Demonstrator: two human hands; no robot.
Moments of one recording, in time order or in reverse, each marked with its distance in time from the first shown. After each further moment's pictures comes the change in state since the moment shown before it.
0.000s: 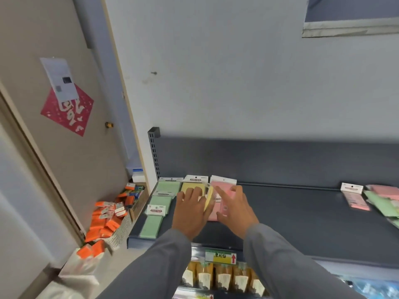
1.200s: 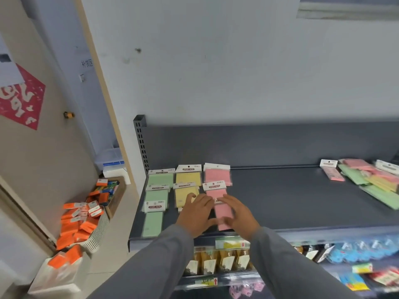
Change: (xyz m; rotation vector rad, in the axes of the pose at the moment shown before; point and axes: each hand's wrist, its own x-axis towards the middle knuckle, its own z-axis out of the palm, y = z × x) left_hand -0.013 -0.029 0.037 -0.224 -0.400 0.351; right_hand -0.030 -0.004 0.051 0.362 -0.093 0.235
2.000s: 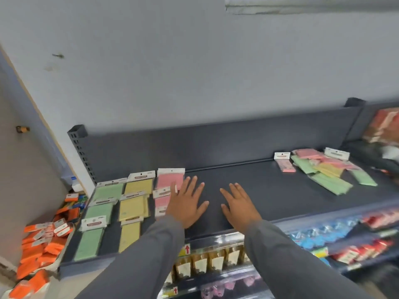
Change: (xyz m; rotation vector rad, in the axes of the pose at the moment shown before) left_hand 0.103 0.106 0.001 0.069 0.001 -0.082; right_hand -0.025 0.093 -0.125 -0.573 0.160 0.048
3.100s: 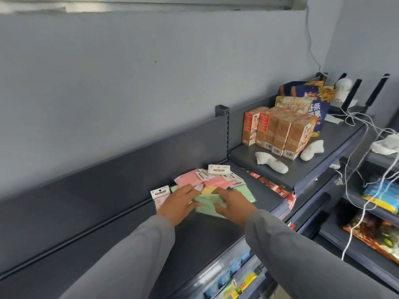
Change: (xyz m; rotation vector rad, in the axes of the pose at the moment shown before) left_hand 0.326 0.372 -0.002 -0.425 0.077 0.636; right_hand 0.011 0.433 -0.158 0.217 -0.019 0.307
